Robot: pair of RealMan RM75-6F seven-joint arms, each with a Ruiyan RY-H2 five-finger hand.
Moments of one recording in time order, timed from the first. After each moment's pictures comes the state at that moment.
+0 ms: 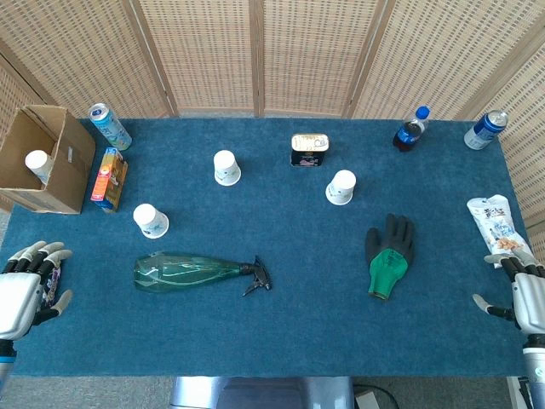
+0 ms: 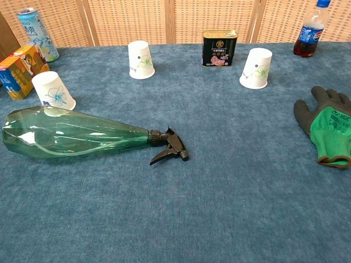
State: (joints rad) left arm -0.09 -0.99 -0.02 -1.93 1.48 1.46 0.24; right arm 0.09 -1.12 0.12 -1.55 -1.32 1.36 0.11
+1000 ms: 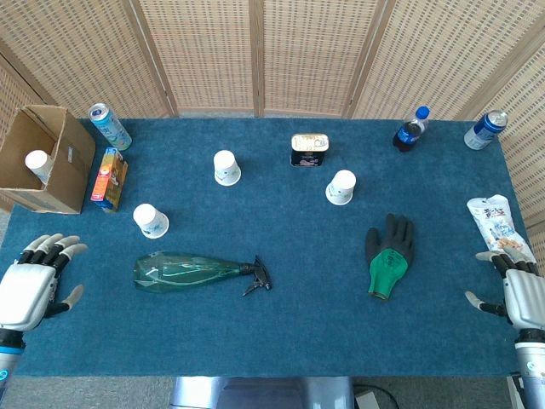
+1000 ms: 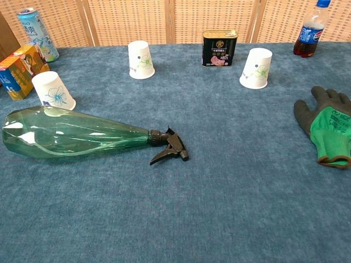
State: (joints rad) left arm -0.16 -0.95 -0.03 -1.97 1.50 1.39 0.26; right arm 0.12 -1.13 0.13 -1.55 -1.32 1.34 0.10
